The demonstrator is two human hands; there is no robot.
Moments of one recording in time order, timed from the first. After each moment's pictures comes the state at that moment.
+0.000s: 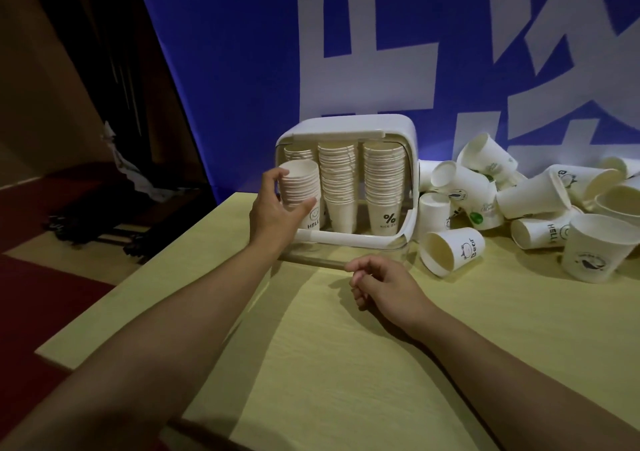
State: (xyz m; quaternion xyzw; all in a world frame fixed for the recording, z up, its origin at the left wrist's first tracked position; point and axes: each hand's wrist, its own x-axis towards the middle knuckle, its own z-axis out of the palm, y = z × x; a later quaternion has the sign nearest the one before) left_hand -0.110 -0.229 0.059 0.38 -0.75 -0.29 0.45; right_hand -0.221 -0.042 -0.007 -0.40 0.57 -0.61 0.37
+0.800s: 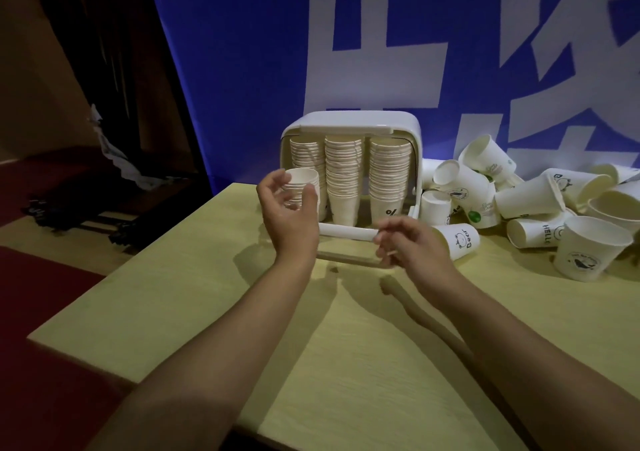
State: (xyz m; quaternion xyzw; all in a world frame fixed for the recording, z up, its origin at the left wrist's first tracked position) left_hand -0.118 -0.162 0.059 0.31 -0.54 -0.44 0.65; right_hand -0.231 -0.028 0.041 -0.37 0.58 -0.67 0.29
